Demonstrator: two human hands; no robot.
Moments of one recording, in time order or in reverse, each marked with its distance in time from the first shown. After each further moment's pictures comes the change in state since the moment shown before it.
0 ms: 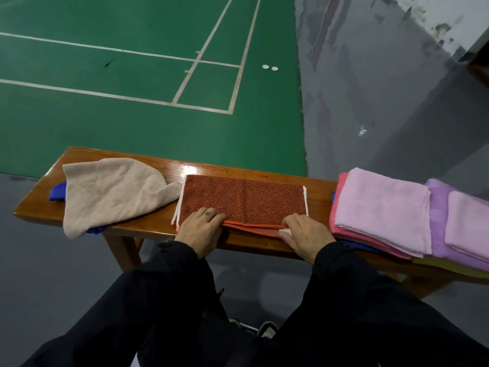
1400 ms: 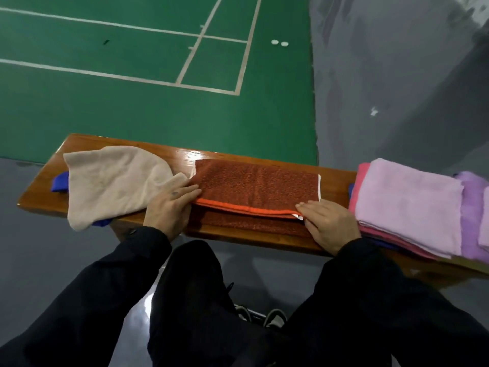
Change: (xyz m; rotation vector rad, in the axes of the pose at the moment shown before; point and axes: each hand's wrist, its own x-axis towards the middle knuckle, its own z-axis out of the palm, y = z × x) left_hand -0.012 -0.073 -0.033 -0.184 0.178 -0.116; right_hand 0.004 0.022 0.004 0.035 0.328 -0.131
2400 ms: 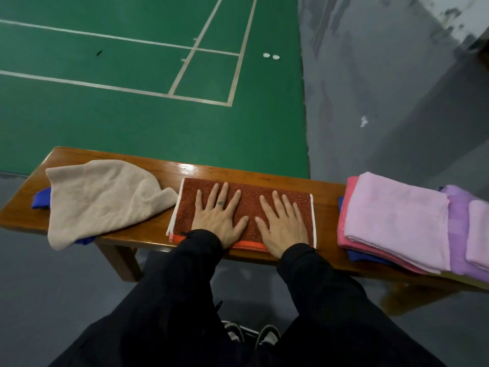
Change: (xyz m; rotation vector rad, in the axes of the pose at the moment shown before) left_hand 0.056 0.087 0.086 0.321 -0.456 -0.212; right_hand 0.056 -0.057 0.048 -0.003 -0.535 0.510
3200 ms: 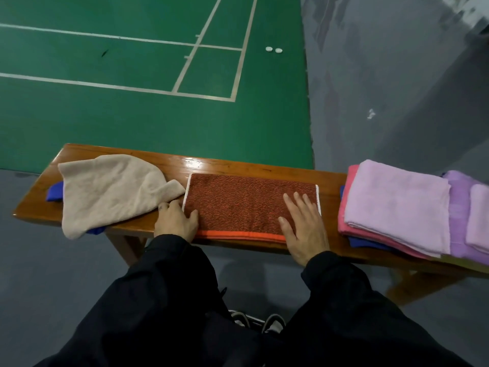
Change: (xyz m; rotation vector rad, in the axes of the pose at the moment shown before) left_hand -0.046 -0.069 -0.015 -0.525 0.074 -0.584; right_hand -0.051 0.036 -0.002 0.303 0.237 -0.050
